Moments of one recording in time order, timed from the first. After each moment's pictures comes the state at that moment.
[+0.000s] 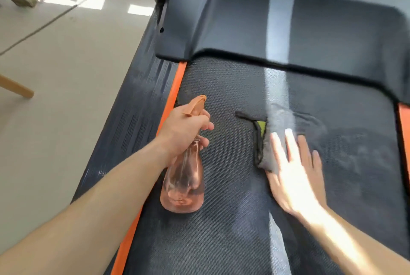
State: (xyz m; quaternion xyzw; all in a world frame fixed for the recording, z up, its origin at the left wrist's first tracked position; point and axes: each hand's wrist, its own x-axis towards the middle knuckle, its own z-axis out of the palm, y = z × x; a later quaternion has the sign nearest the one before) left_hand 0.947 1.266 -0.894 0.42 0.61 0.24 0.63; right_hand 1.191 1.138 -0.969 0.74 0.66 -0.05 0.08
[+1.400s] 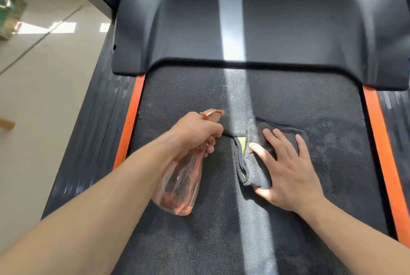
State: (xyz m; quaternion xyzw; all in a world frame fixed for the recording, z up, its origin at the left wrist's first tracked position) left_hand 1.057 1.281 -0.903 0.48 0.61 0.05 0.63; right_hand 1.266 1.130 -0.986 0.65 0.76 -0.04 0.02
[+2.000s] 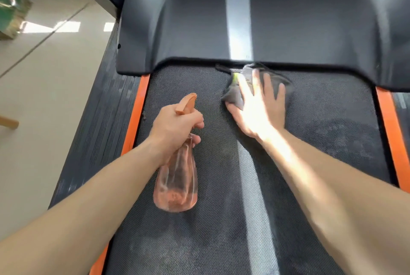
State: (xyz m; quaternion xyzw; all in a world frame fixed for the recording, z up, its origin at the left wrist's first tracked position) left_hand 1.018 1.289 -0.902 0.46 0.65 0.21 0.56; right_hand 1.225 1.289 -0.987 0.77 0.63 -0.03 -0.01
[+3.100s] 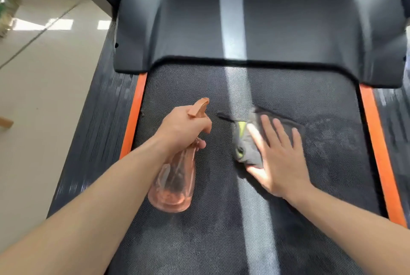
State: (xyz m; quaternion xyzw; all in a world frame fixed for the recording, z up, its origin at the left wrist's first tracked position) left_hand 1.028 1.275 -0.883 0.53 0.62 0.12 0.57; right_hand 1.247 1.147 -0.988 0.73 0.68 -0.05 0.05
